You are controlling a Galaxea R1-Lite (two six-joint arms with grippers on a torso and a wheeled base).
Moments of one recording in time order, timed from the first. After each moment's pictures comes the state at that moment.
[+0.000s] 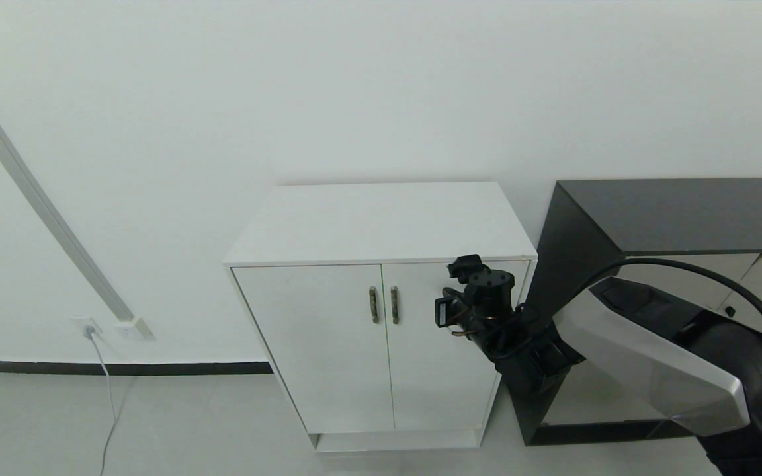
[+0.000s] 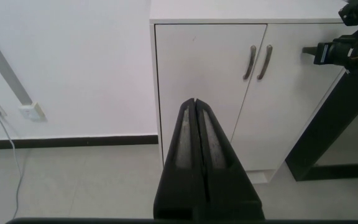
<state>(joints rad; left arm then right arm) 0.00 0.00 0.00 0.00 0.00 -0.01 0.58 2.52 -1.42 -0.93 -0.26 0.10</state>
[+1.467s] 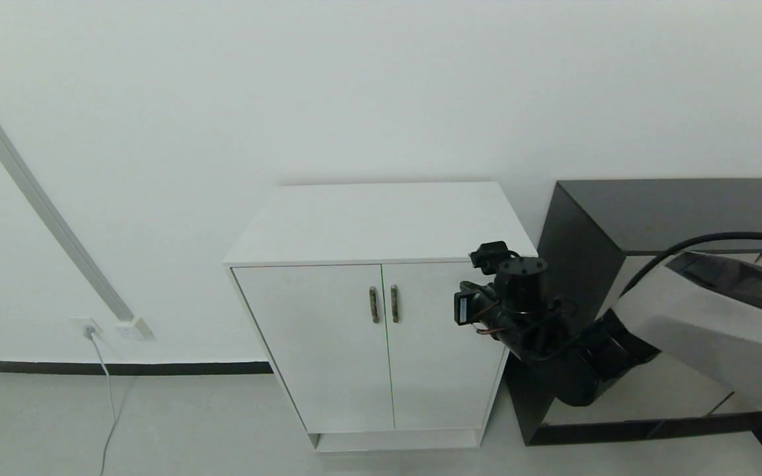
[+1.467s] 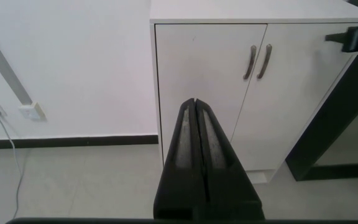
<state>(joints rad) 0.00 0.00 0.00 0.00 0.00 -0.01 0.59 2.25 -1.11 -0.97 -0.27 0.10</state>
